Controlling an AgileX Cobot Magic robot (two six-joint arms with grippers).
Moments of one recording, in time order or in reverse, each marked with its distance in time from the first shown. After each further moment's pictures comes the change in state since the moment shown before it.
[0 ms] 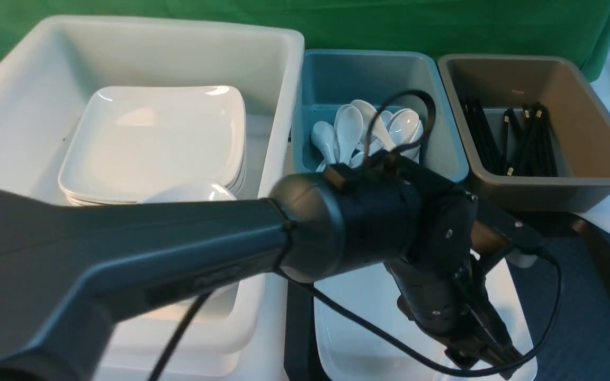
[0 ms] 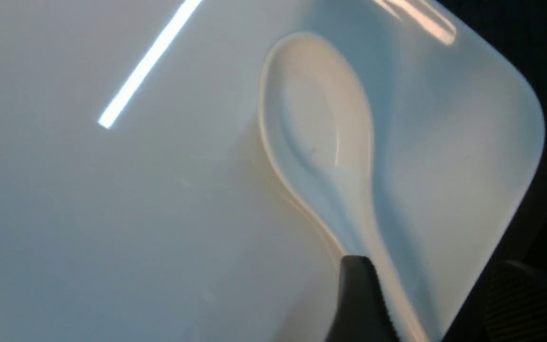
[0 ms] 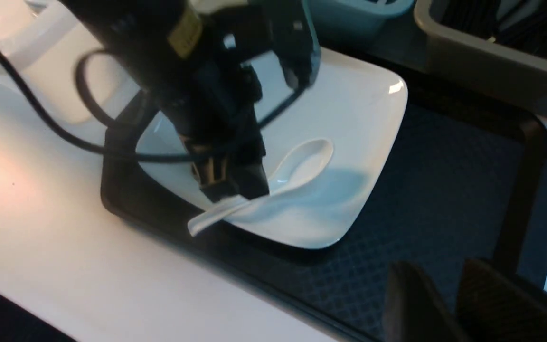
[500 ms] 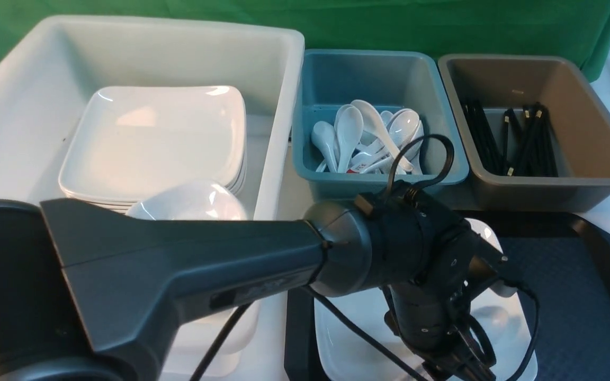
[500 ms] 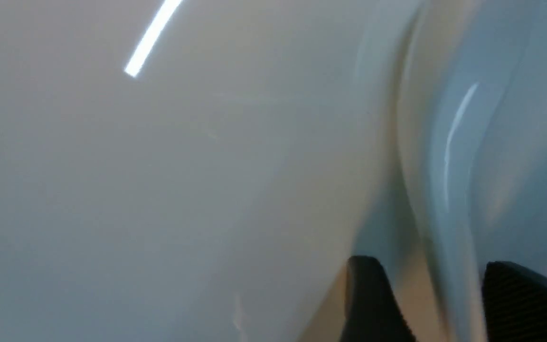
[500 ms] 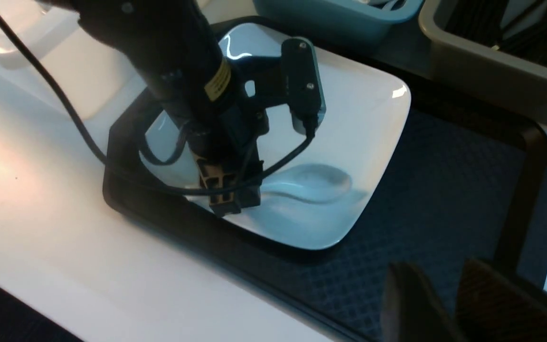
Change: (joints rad) right arm 0.000 -0.004 0.001 0.007 0.000 -0.029; left arm -0.002 0.091 -0.014 0.088 0.023 0.002
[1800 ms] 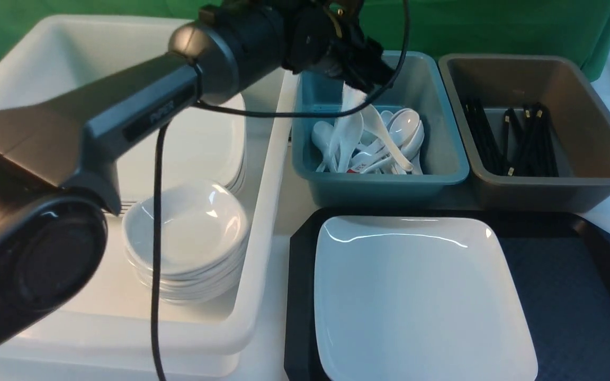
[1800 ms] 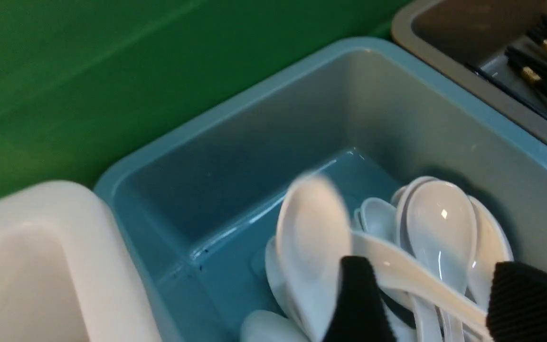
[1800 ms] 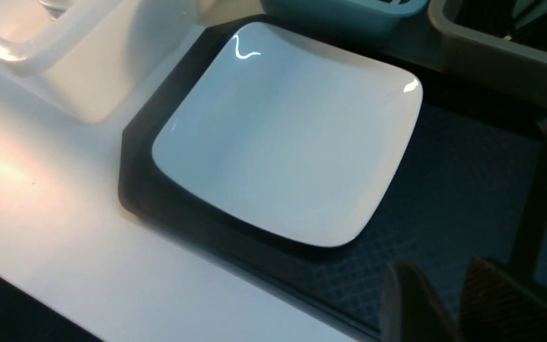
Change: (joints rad) right arm -0.001 0.000 0.000 0.029 -0.001 0.031; left arm 0.440 0.100 -0.488 0.168 -0.345 0.001
